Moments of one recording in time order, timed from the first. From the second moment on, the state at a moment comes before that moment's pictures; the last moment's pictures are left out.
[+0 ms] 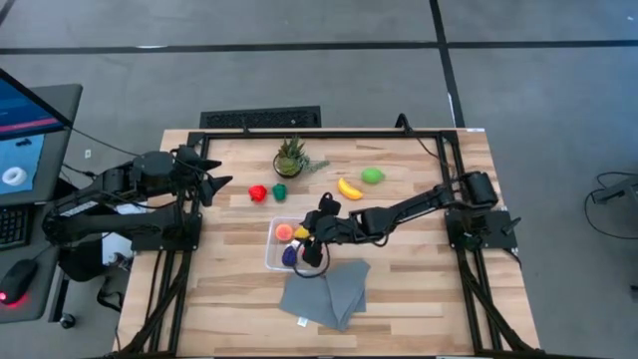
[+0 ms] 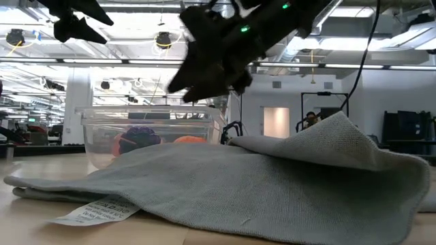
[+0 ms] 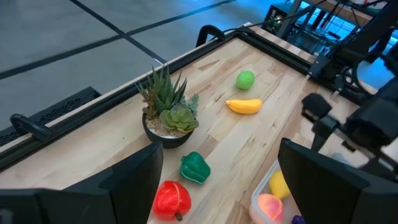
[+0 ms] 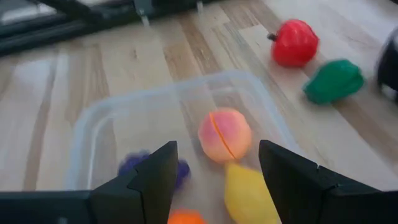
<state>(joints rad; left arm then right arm) 0.26 0.48 0.81 -0.78 -0.22 -0.39 0.18 1.92 1.24 0.05 0.29 0.31</state>
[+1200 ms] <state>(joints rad) 0.26 0.54 0.81 -0.77 -0.23 -0.33 0.06 1.28 0.76 -0.20 0.50 0.48</state>
